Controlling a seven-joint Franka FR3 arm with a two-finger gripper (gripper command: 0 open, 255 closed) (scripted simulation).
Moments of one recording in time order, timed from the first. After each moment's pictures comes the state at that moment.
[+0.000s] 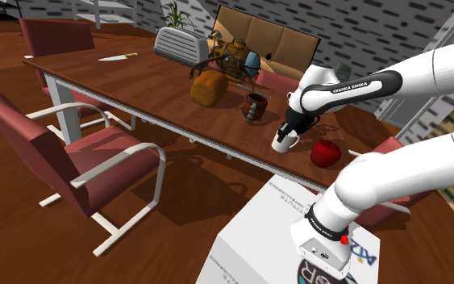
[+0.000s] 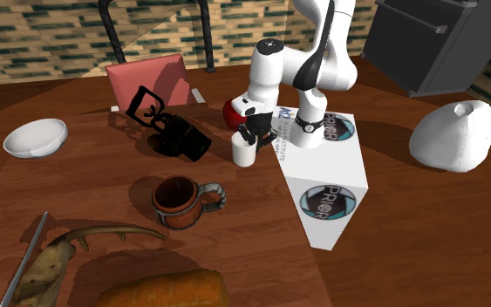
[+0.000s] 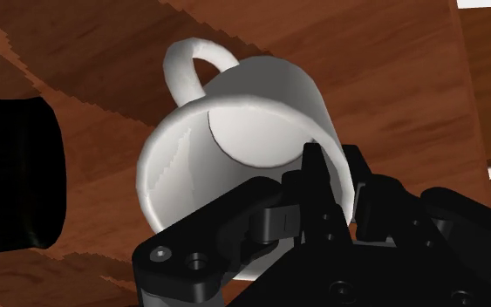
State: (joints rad) arm -0.19 -0.55 -0.39 -2.82 -0.34 2.35 -0.23
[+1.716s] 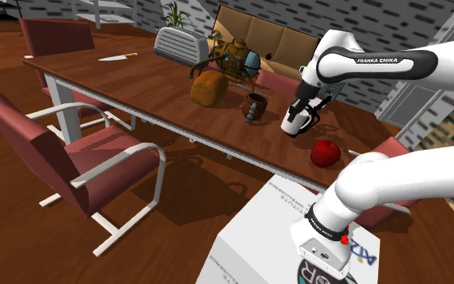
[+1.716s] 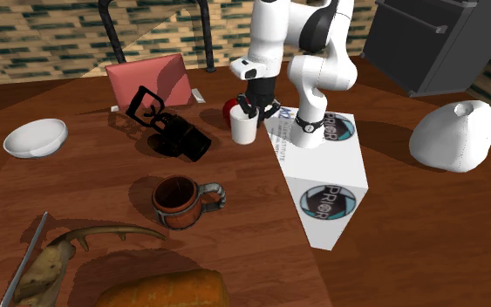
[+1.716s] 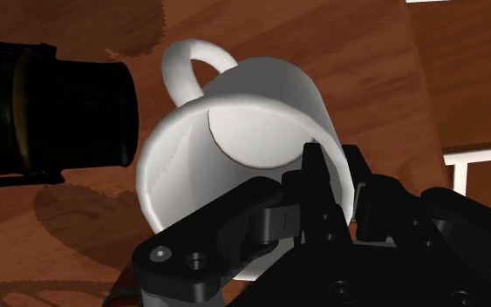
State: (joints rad) arm -0.18 -0.71 -0.33 -2.63 -0.28 2.01 -0.25
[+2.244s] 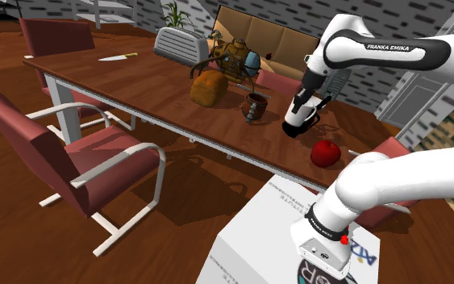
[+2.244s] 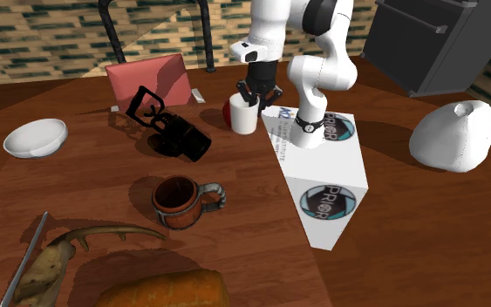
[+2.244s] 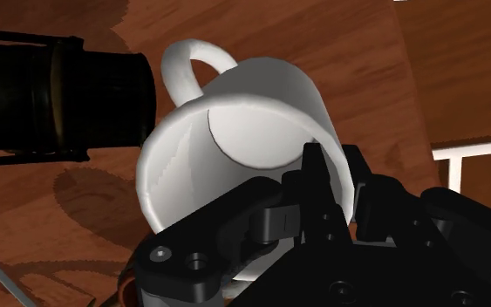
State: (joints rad) arm -0.17 -0.73 -0.30 -2.53 -0.26 1.89 -0.25
